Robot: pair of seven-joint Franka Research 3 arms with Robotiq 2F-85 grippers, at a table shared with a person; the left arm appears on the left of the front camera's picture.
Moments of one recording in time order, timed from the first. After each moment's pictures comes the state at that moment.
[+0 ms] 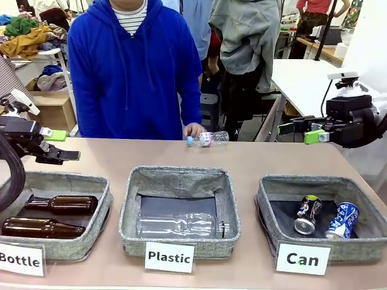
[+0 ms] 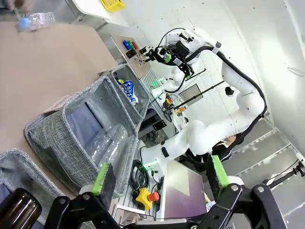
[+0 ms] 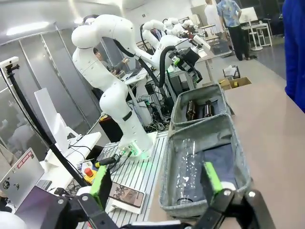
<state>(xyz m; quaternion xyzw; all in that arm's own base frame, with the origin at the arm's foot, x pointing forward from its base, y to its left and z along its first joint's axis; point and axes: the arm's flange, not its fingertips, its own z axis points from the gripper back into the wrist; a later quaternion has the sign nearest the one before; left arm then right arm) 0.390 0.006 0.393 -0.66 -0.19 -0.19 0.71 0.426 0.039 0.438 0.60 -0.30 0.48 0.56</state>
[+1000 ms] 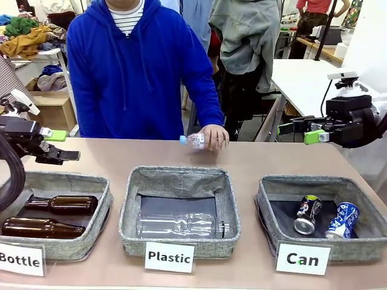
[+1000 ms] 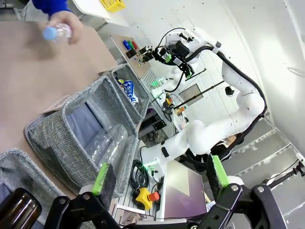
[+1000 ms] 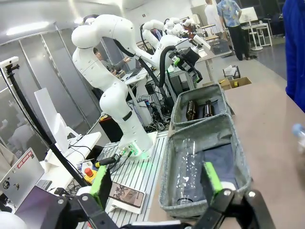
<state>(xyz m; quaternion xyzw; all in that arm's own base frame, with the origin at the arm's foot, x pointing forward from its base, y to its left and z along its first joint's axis) 0.390 0.006 0.393 -0.66 -0.19 -0.19 0.71 0.426 0.039 0.438 0.60 -0.30 0.49 0.56</state>
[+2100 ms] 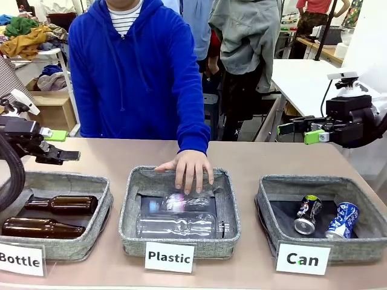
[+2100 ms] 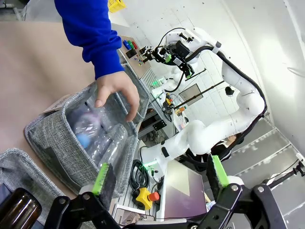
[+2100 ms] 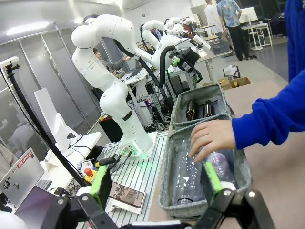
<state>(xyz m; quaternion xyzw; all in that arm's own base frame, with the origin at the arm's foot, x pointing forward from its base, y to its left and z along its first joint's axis) 0.390 0.006 0.393 -0.66 -0.19 -0.19 0.71 0.426 0.039 0.438 0.60 -0.30 0.49 0.56</state>
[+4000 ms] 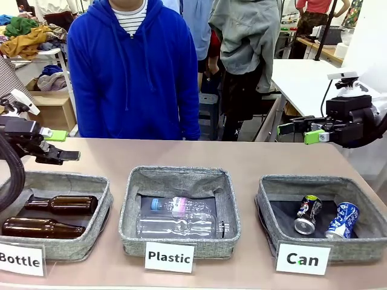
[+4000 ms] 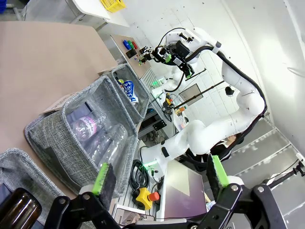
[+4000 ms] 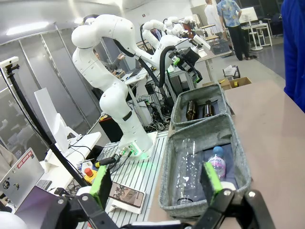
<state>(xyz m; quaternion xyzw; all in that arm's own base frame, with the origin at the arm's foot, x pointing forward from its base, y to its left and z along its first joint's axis) 0.390 0.006 0.393 -0.65 -0.19 -0.19 0.71 0.426 0.039 0.438 0.60 -0.30 0.49 0.56</state>
